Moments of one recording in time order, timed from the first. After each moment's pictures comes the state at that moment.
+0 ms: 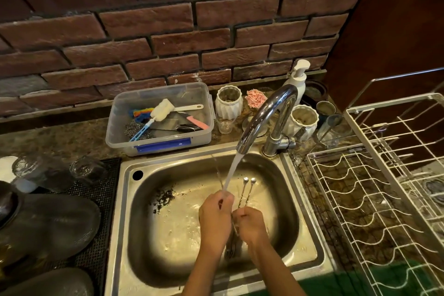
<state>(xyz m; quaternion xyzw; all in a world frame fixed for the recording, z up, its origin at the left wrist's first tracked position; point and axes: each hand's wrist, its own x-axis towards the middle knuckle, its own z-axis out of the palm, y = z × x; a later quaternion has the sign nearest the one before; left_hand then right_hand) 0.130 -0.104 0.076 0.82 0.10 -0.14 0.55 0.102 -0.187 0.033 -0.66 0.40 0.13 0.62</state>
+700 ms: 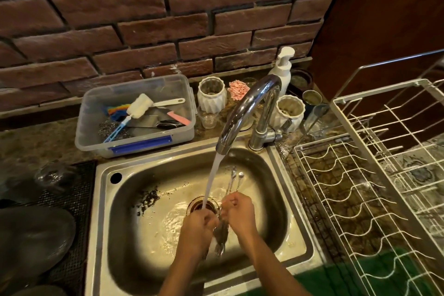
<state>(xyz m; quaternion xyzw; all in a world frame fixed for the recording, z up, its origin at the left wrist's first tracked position) 0.133 -0.080 0.026 0.90 0.02 -0.27 0.35 0.123 -0.202 -0.010 -0.72 0.35 0.07 0.59</state>
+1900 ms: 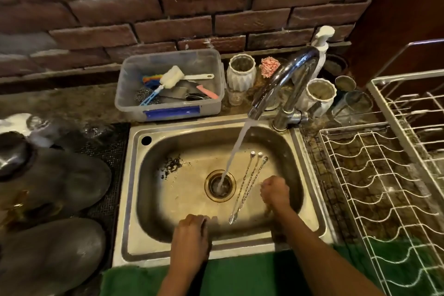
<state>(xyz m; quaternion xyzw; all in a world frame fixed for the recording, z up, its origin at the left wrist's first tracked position) 0.035 -0.008 0.012 0.96 0.00 -0.17 0.22 0.107 -0.256 -0.066 -0.82 0.37 0.13 0.42</state>
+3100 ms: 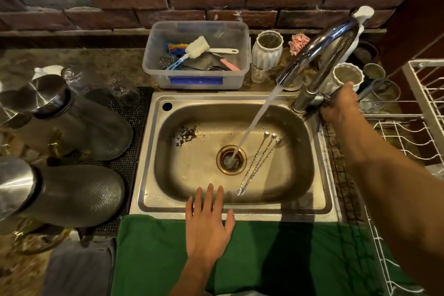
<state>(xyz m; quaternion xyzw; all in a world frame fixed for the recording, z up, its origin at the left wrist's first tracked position) -0.024 -0.023 0.001 0.98 -0.03 -0.14 0.09 0.249 -0.353 0.083 -0.43 0.47 -0.14 0.76</state>
